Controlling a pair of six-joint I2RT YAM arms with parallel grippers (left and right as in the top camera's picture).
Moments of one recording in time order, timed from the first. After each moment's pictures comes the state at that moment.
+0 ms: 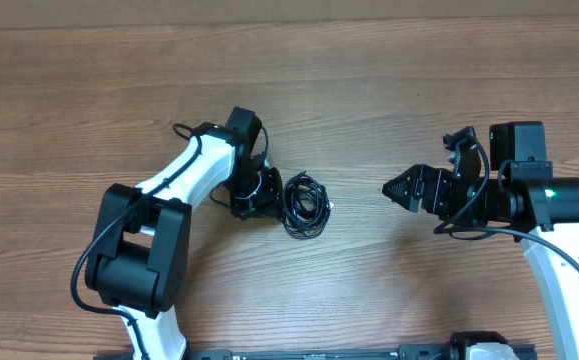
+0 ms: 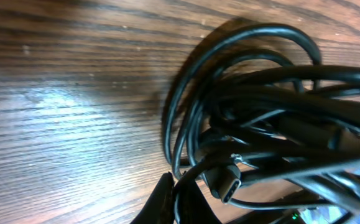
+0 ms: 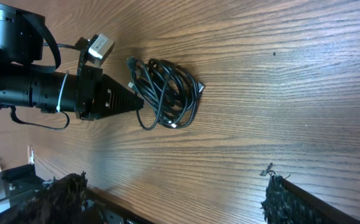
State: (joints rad) left arm -0.33 1.95 1.26 -0.92 0.53 -0.51; right arm 0.01 1.20 1.10 -1.09 -0.60 0.25
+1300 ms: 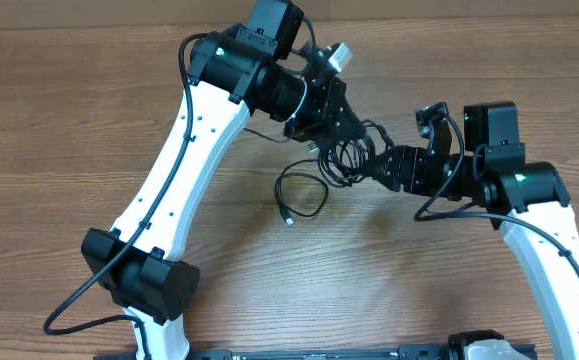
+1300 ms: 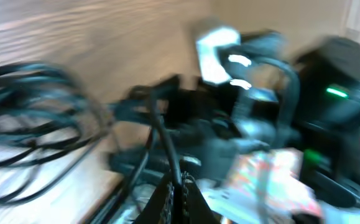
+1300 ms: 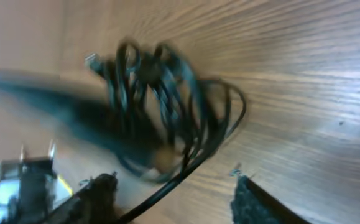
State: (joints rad) left arm -0.46 1.95 2.13 -1.28 0.99 -0.41; right arm 0.11 1.30 1.10 -0.80 -0.67 0.31
